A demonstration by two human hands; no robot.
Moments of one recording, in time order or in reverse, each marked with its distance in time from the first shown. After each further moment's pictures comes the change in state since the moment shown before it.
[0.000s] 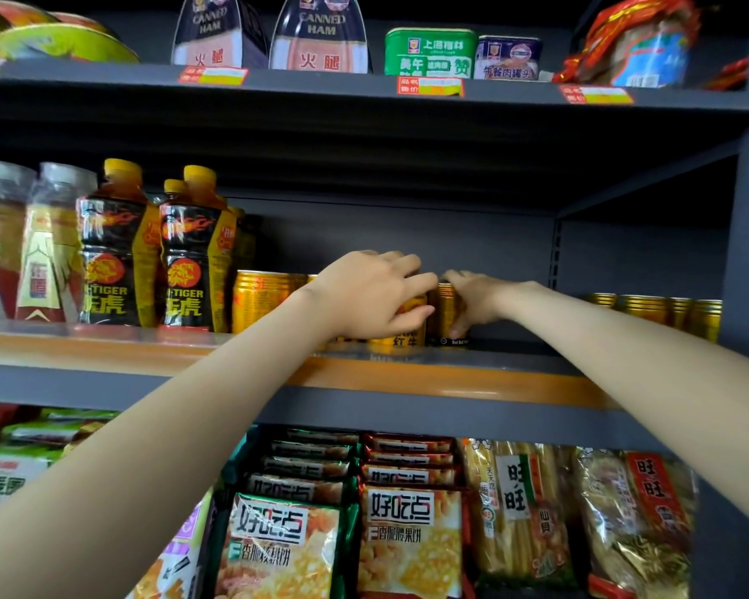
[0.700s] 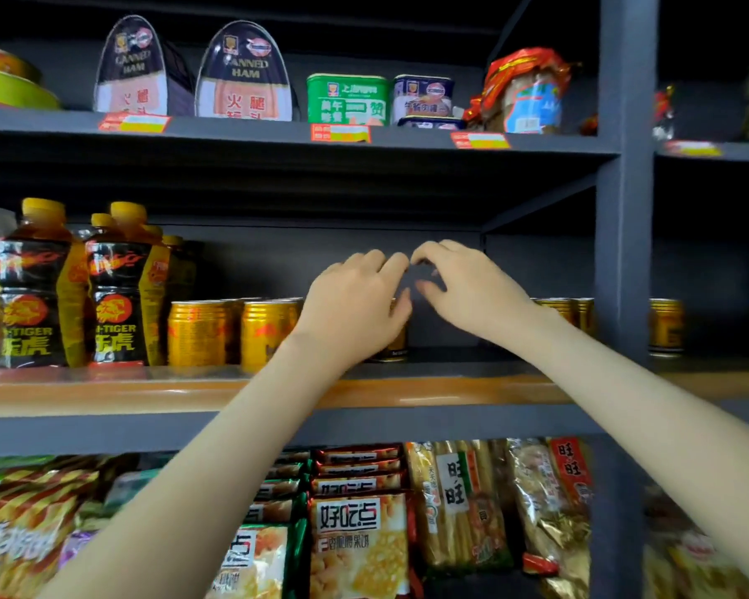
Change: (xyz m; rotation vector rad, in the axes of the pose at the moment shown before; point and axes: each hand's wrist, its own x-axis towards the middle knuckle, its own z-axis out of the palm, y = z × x) left_hand 0.044 0.059 -0.029 -0.106 0.157 -0.394; right_hand -0.130 -0.011 -0.046 0.127 0.596 -0.121
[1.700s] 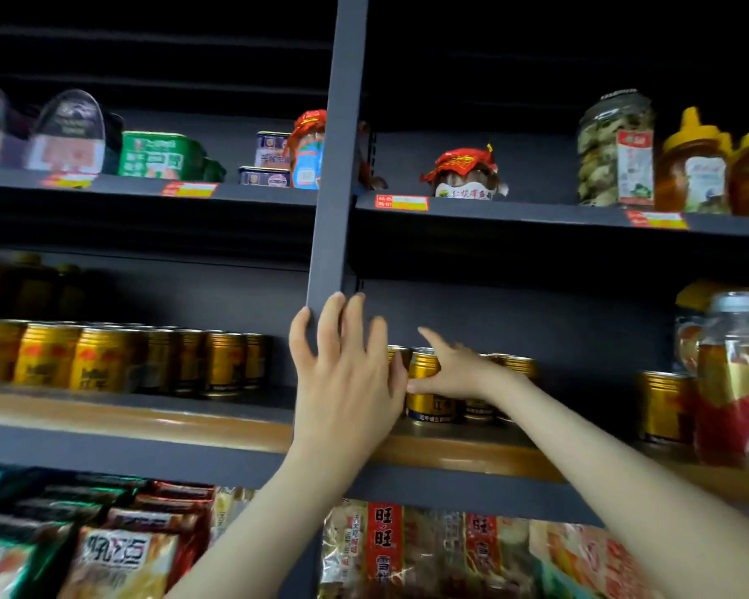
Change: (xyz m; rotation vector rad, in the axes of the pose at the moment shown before) left_hand 0.092 0.275 0.083 0.392 0.123 -0.369; right_hand -0.063 0.288 -0.037 0.173 -0.536 0.283
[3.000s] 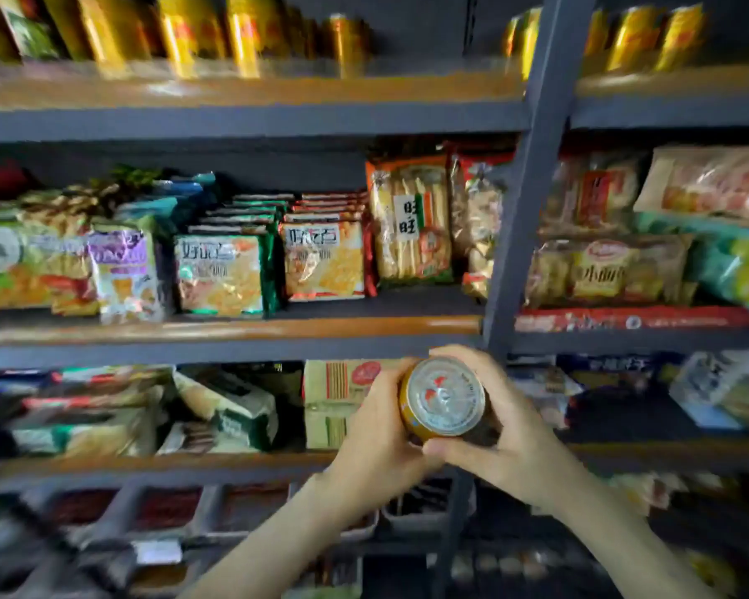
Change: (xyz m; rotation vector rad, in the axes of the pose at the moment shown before) left_hand -0.333 -0.194 -0.135 -1.343 -0.843 -0.365; right_hand -0.312 -0.208 0.275 0.826 -0.027 -0.155
